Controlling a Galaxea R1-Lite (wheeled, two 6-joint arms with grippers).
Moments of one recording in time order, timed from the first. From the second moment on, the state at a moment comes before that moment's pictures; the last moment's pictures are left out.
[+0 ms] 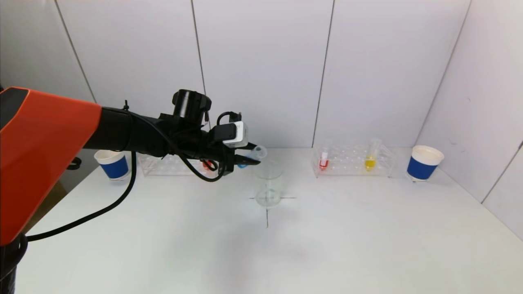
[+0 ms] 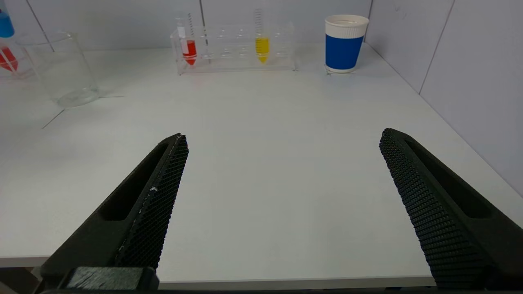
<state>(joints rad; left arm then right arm) -0.36 2.12 -1.55 -0.03 -0.79 1.15 0.00 0.00 0.00 0.00 -0.02 0.04</state>
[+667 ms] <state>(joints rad) -0.35 2.16 -1.62 -0.04 -0.72 1.36 0.00 0.00 0.00 0.00 -0.02 0.04</state>
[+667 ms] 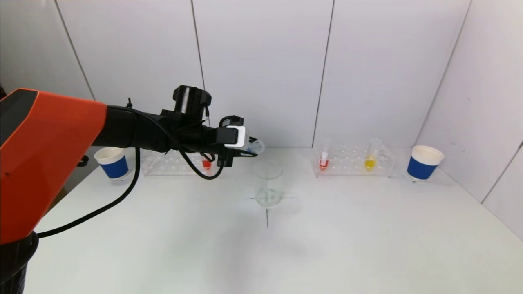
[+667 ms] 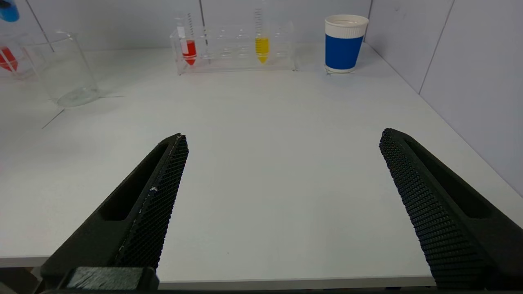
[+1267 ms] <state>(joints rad) -0.38 2.21 -1.66 -0.07 -0.65 1.42 0.00 0.00 0.00 0.00 -0.02 0.04</state>
